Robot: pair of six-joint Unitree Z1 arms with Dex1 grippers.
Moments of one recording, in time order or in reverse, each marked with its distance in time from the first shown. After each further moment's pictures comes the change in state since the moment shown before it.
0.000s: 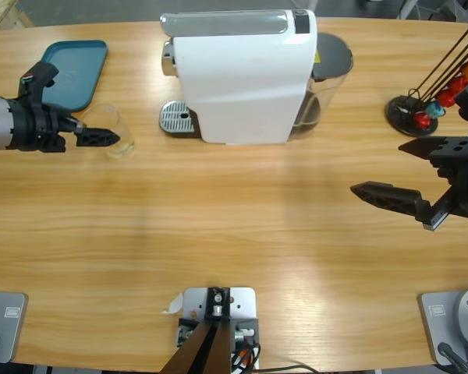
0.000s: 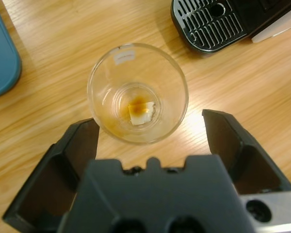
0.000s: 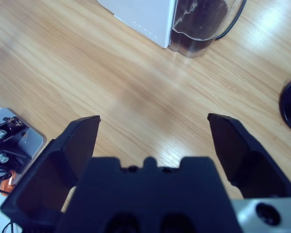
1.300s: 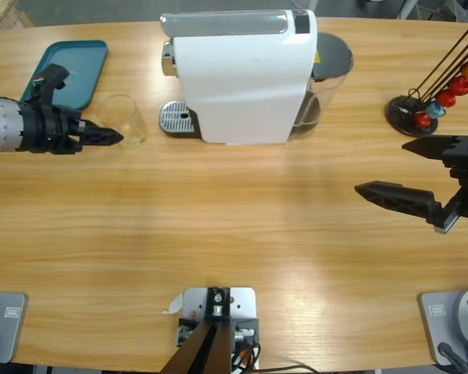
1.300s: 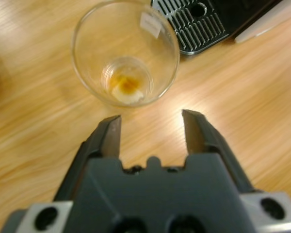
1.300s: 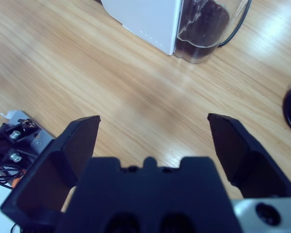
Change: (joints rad) arm 0 -0.024 0.002 0.018 -0.055 -0.038 -0.013; arm 1 0.000 -0.044 0.009 -0.015 0.018 0.002
